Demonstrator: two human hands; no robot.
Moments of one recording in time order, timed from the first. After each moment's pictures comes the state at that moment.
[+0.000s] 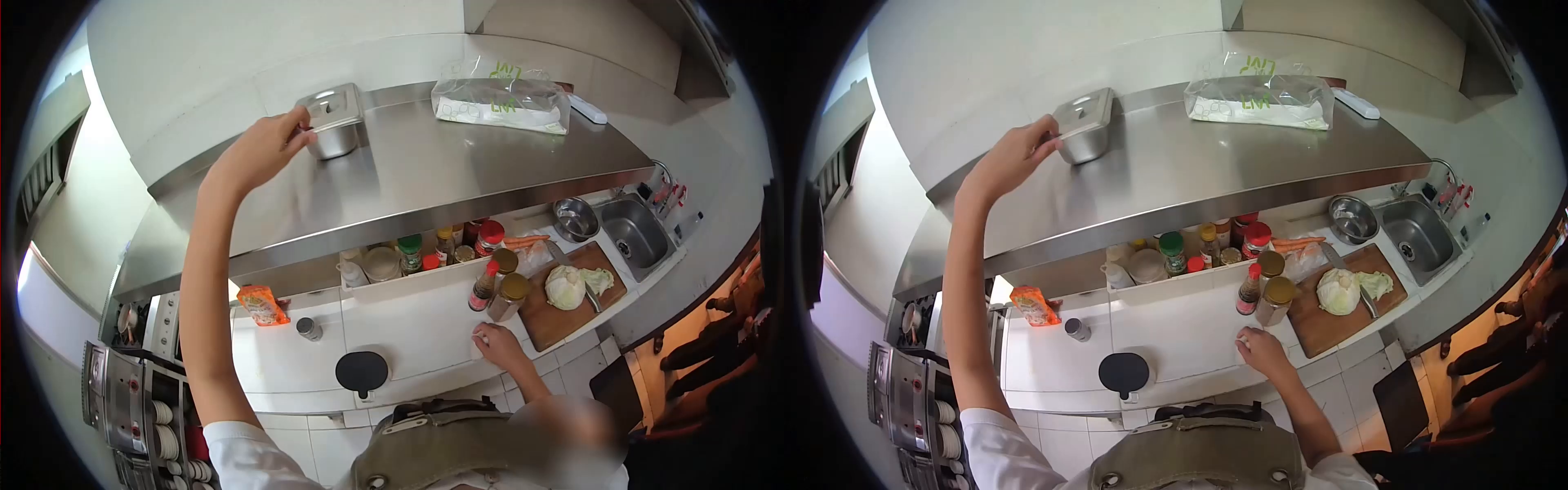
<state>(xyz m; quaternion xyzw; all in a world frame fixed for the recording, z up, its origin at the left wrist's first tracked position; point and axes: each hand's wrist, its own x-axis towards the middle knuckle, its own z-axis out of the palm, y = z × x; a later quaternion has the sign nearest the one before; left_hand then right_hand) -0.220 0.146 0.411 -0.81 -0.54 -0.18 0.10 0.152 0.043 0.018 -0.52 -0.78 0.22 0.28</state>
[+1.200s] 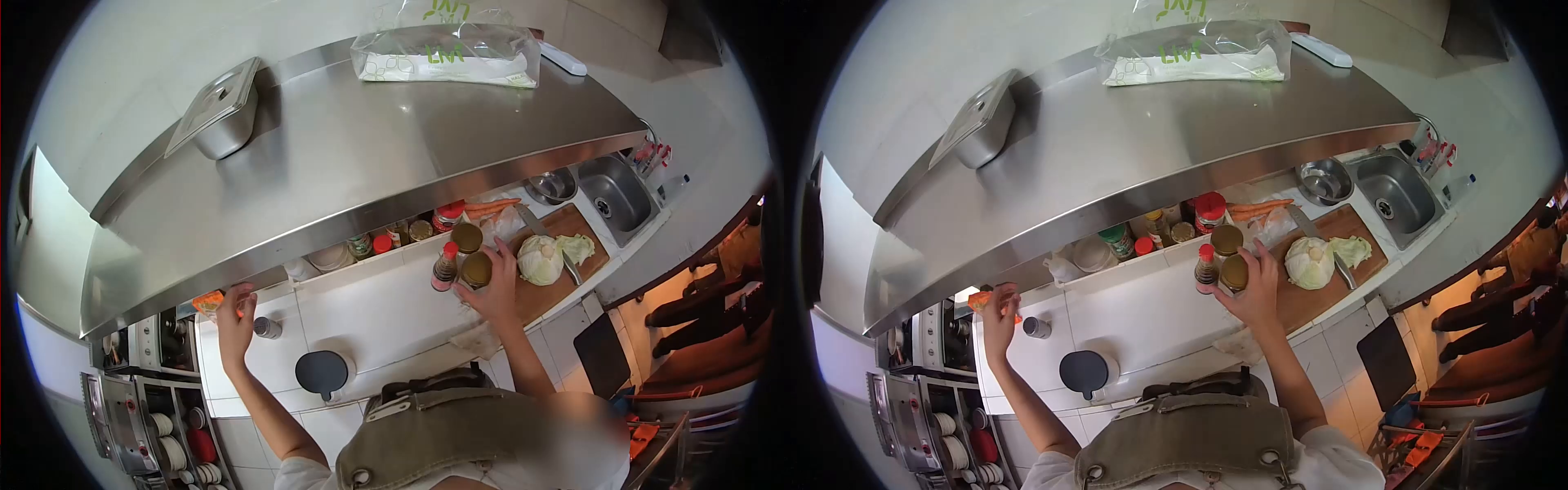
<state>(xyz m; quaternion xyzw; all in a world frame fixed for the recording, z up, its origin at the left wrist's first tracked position) -0.265 0.068 0.146 -0.59 -0.68 -0.39 -0.18 0.192 0.098 0.059 -0.57 -0.71 -0.03 0.41</state>
